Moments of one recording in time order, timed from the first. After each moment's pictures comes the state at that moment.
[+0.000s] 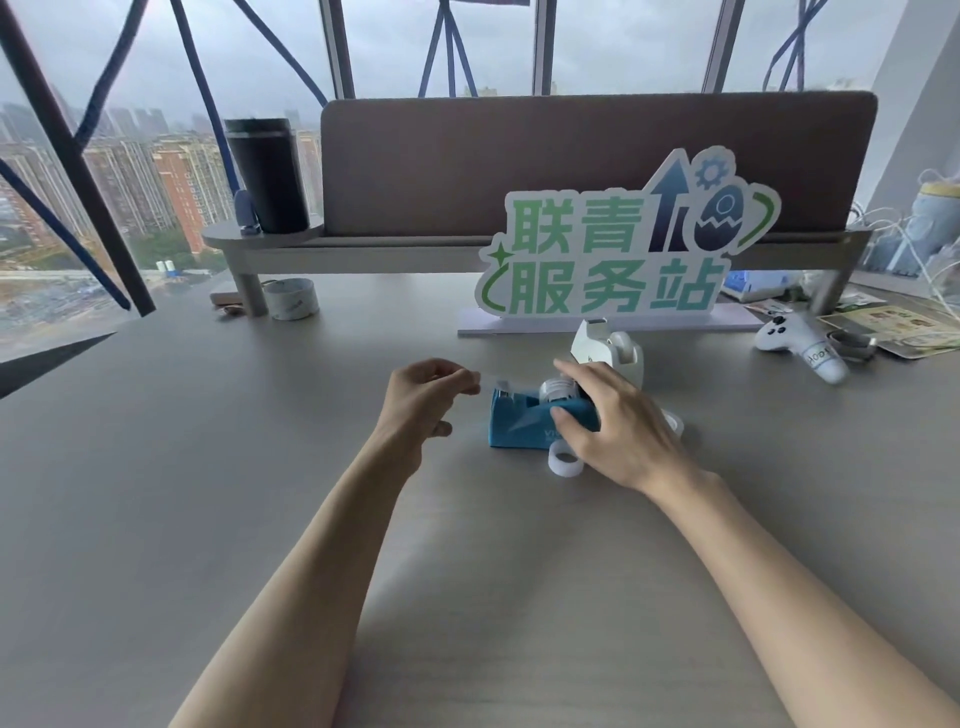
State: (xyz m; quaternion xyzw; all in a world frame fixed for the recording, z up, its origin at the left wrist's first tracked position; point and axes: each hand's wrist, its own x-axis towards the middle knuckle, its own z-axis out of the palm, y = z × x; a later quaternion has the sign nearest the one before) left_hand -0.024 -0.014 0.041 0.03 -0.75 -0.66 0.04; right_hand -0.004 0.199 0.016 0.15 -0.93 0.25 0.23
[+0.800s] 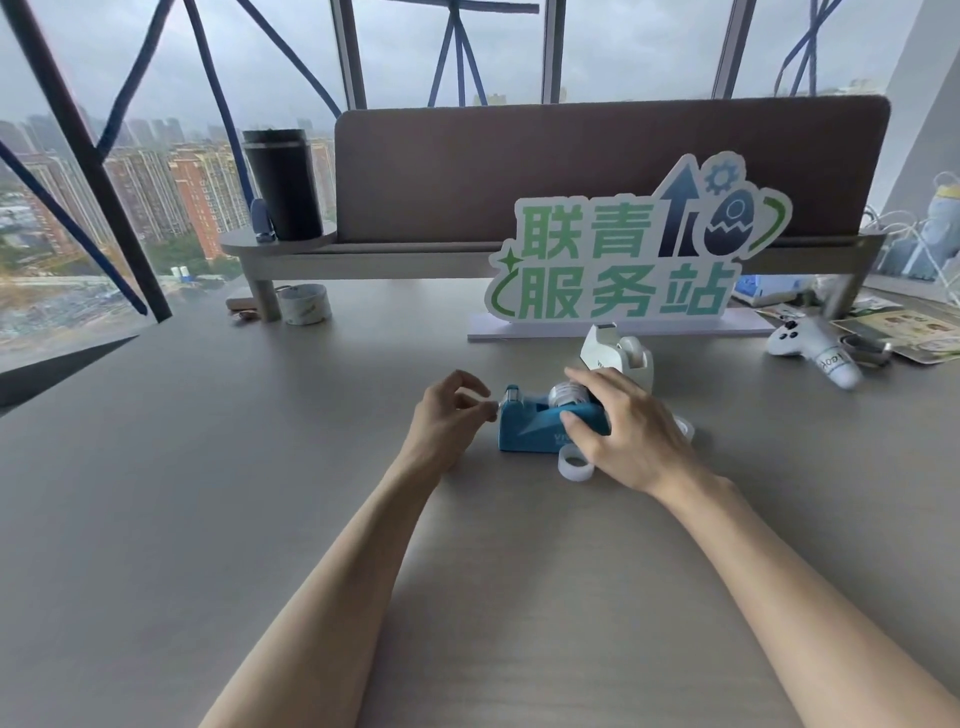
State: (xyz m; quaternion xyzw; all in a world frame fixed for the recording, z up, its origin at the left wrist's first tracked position) left_hand -0.032 -0.009 0.018 -0.01 -0.82 -0.58 0.05; right_hand -0.005 0.200 0.017 0.15 -0.93 0.25 0.23
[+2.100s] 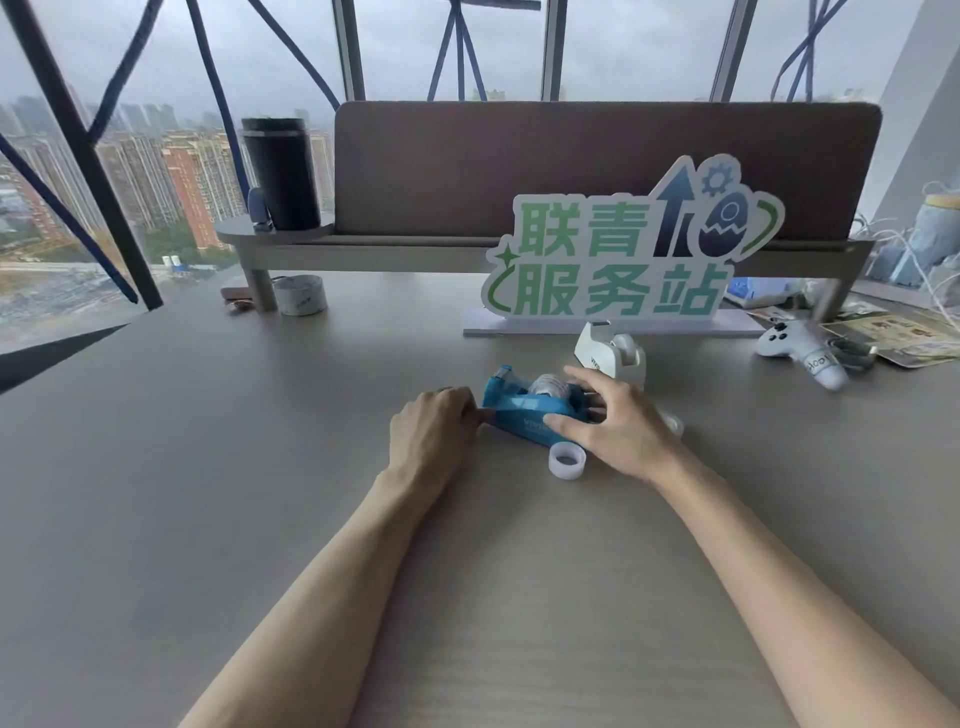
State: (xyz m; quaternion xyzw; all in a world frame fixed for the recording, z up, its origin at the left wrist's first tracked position) left_hand -0.023 -0.013 0.009 -0.04 -0.96 -0.23 0.16; right_hand -0.009 0.200 0.017 0.09 -0.90 0.41 0.10
